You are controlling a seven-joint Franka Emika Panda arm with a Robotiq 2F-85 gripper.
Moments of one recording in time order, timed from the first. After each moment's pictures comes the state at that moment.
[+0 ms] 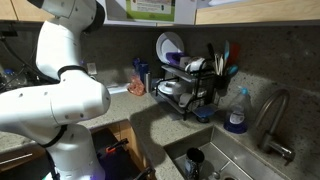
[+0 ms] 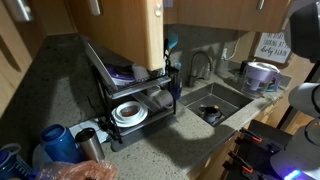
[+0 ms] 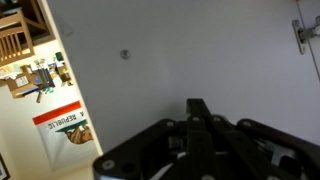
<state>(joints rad) -1.92 -0.84 0.56 -2.22 -0.04 2.76 0.81</state>
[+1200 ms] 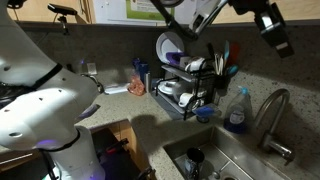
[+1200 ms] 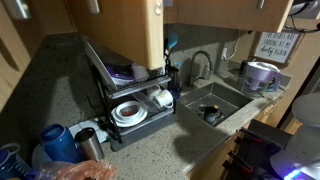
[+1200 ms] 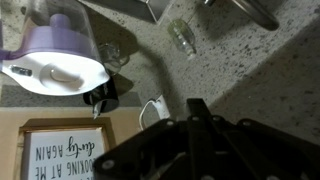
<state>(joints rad) -0.86 -0.62 0.07 -2.41 0.01 2.55 0.54</state>
